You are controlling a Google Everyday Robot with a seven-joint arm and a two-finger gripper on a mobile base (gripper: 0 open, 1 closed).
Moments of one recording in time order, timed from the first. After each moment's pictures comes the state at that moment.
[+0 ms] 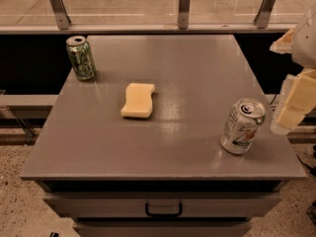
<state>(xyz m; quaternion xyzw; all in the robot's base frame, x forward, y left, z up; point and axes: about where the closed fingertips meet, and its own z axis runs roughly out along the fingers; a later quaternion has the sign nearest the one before) 0.438 -0.216 0.978 -0.60 0.78 -0.04 0.16</state>
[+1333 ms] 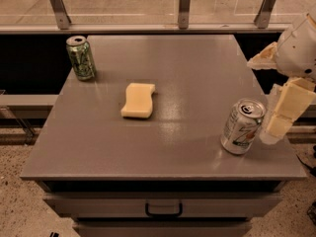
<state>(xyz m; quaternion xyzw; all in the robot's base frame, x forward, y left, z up) 0.431 -0.189 0.952 -0.64 0.75 0.07 0.16</state>
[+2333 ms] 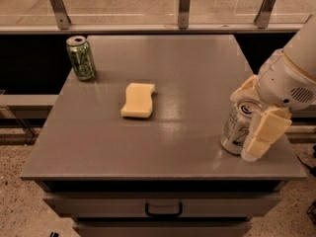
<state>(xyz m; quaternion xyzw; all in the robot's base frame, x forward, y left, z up) 0.418 -0.173 0.901 -0.65 0.74 0.11 0.14</state>
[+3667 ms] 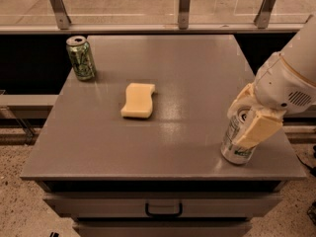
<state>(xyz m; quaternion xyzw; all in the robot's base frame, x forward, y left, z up) 0.415 -0.168 0.899 -0.66 0.73 0.10 0.14</state>
